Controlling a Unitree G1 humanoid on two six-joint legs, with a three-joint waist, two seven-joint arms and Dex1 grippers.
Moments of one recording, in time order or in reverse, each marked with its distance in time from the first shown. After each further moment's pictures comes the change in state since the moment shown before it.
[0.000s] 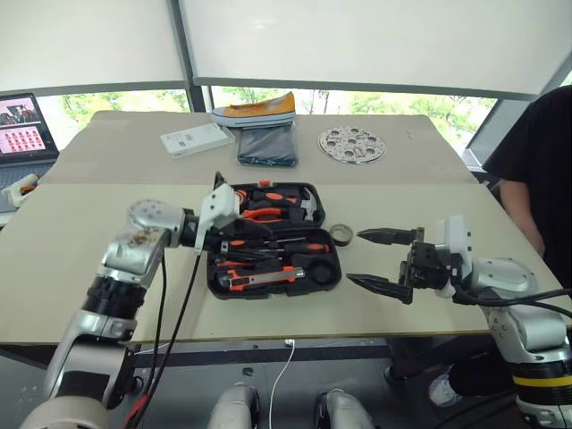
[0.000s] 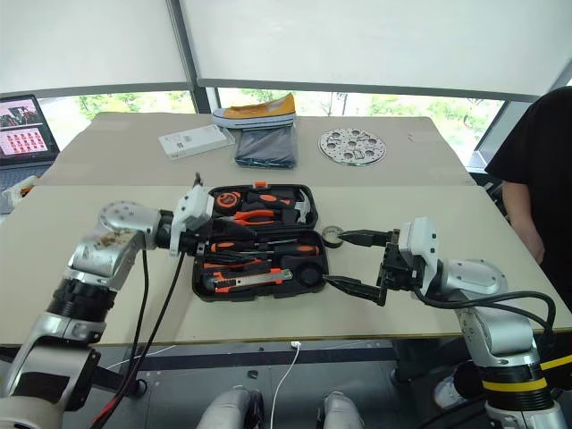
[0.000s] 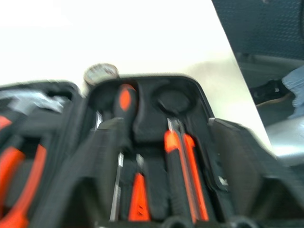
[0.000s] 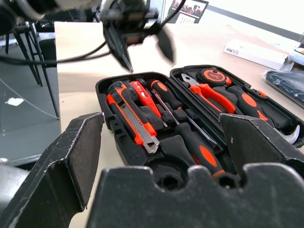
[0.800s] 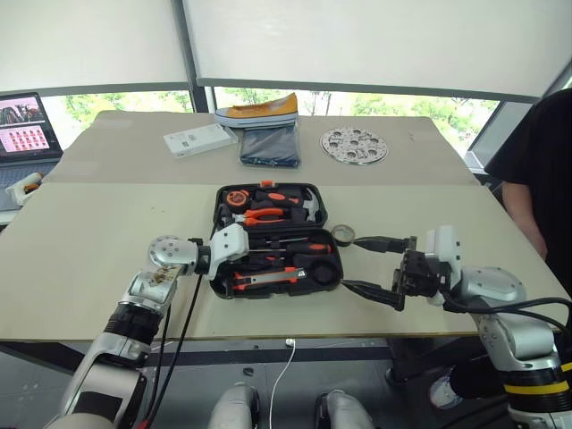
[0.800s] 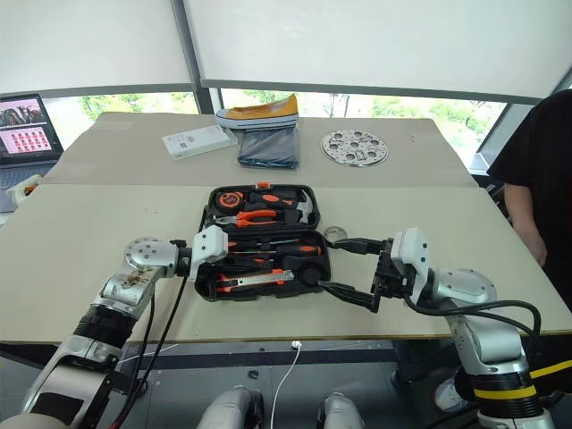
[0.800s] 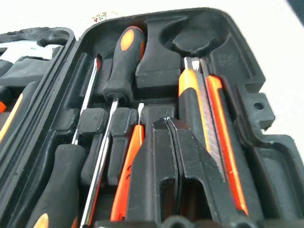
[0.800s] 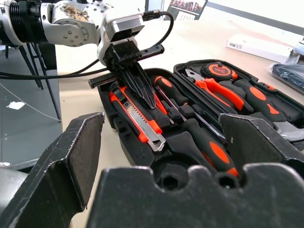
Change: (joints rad) left arm 0.069 -0.078 -0.063 0.130 0.203 -0.303 0.190; right arm 0.047 0.043 0.015 -0.002 -0.030 -0.015 -0.020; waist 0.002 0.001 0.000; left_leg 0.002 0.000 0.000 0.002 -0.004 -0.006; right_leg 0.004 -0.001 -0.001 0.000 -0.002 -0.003
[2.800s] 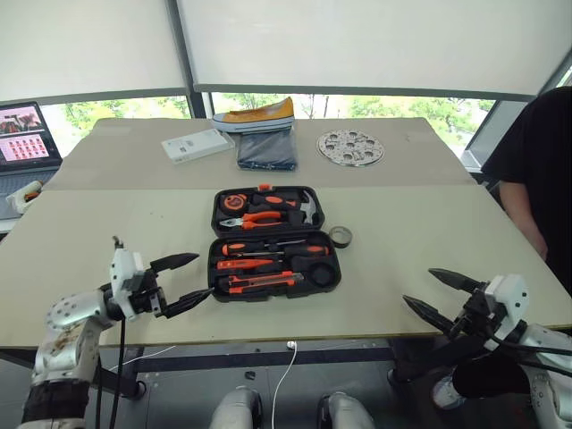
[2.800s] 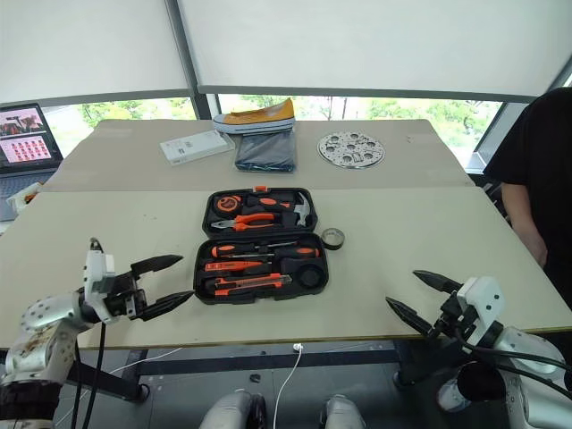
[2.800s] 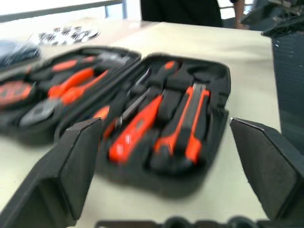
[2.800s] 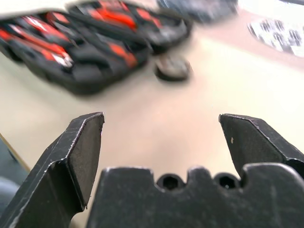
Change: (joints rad) left arm 0.536 0.117 0.493 -0.210 -0.485 0.074 -0.092; right arm 0.347 0.004 -0.278 0.188 -0.120 -0.225 -0.135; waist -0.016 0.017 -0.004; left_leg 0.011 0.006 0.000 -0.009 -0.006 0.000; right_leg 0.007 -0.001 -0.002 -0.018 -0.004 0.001
